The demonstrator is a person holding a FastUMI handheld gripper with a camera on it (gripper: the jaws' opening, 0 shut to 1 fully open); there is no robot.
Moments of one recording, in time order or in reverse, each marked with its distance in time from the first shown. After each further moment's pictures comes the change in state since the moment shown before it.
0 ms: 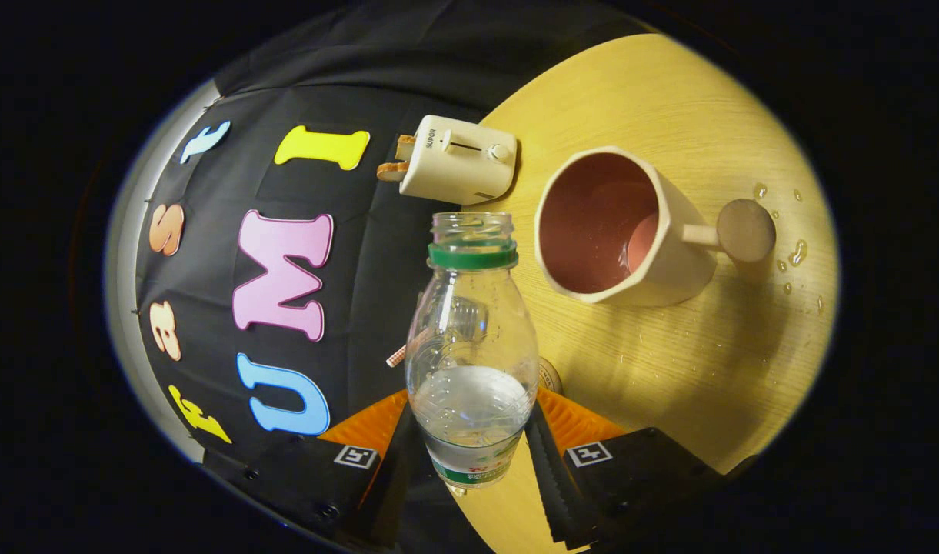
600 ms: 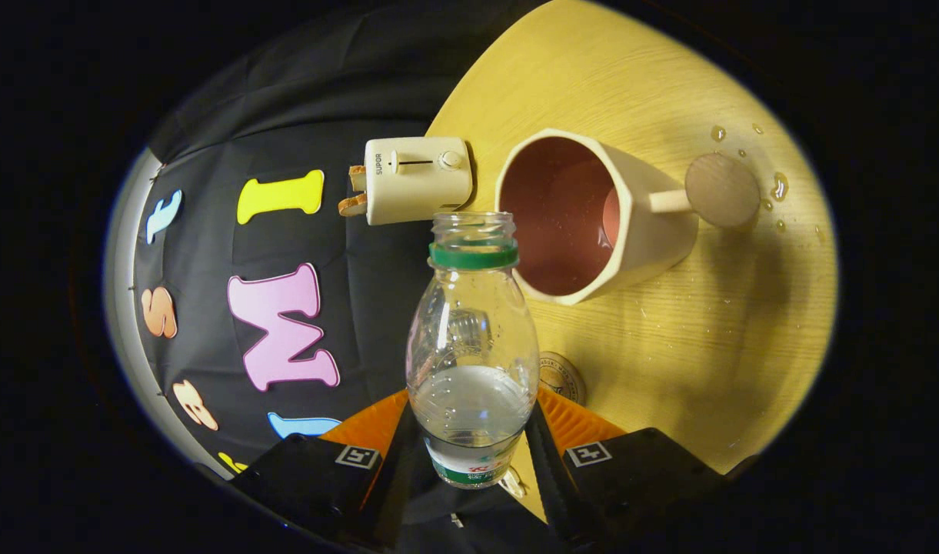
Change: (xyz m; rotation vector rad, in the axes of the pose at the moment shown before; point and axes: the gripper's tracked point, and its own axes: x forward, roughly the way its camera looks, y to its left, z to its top) arm 0.001 0.016 0.012 0.274 -0.009 -0.005
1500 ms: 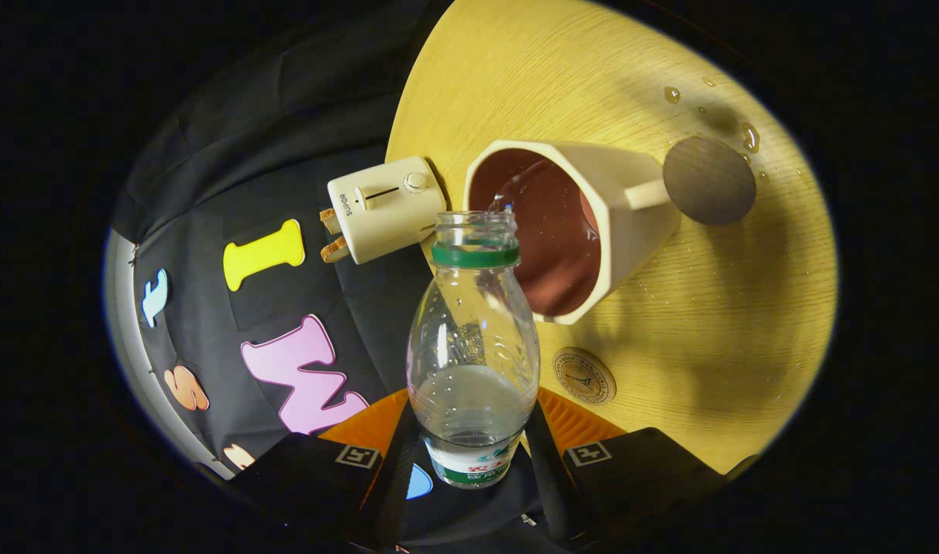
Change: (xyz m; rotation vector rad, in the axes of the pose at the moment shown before) arm 0.008 0.012 0.020 0.252 -0.026 -0.003
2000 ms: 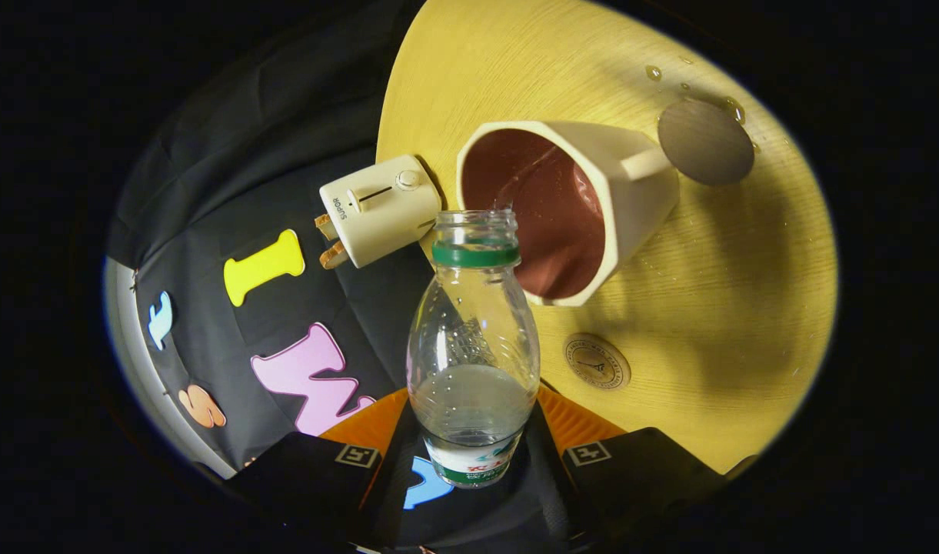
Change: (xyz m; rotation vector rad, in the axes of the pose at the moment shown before) arm -0.001 0.010 -0.005 0.092 0.021 0.016
